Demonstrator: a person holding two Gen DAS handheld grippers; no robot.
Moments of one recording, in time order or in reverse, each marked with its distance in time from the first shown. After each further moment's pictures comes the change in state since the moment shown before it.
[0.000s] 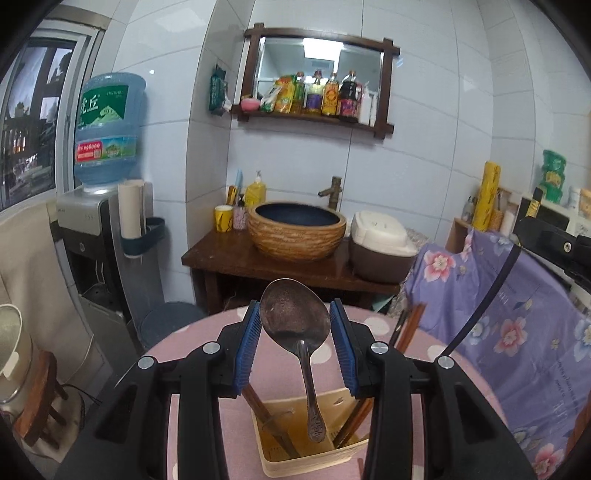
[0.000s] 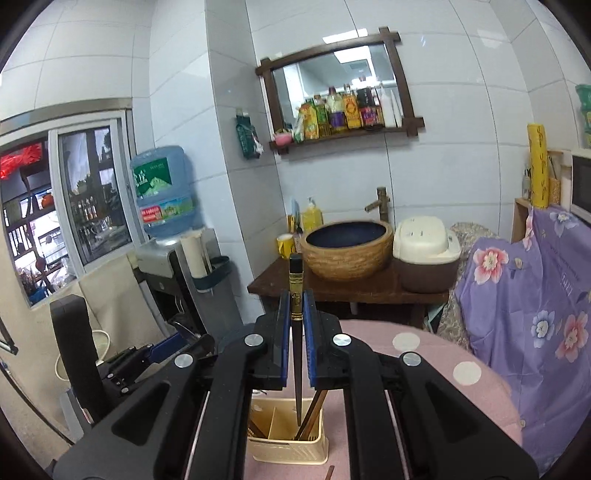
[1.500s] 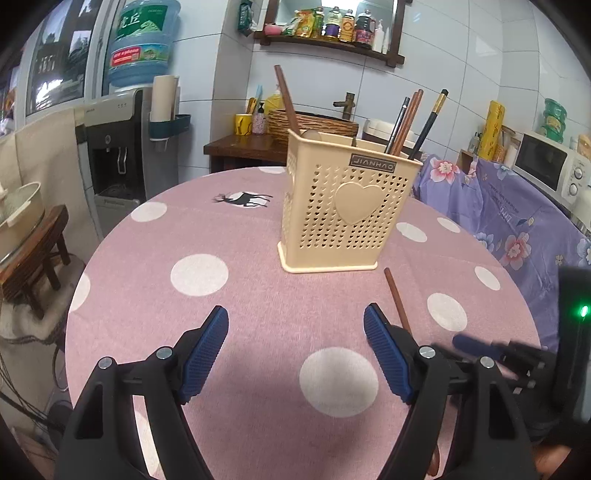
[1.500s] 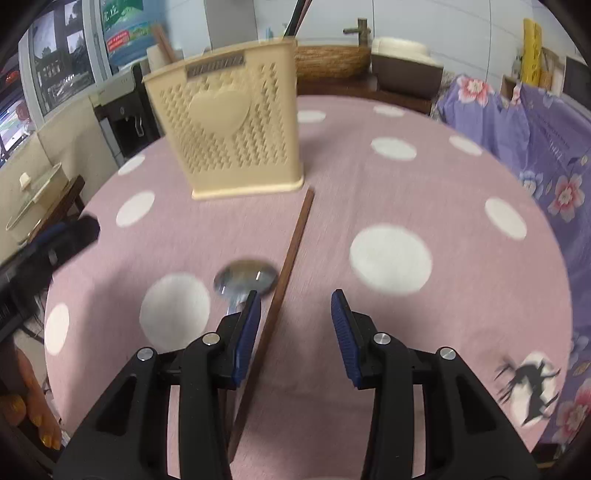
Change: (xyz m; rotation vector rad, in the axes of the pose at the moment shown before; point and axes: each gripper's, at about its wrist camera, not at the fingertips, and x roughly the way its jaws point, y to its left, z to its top) left arm -0.067 0.023 -0.204 -0.059 0.212 0.023; right arm -0.003 -0.007 -0.306 -0.032 0.530 -0.140
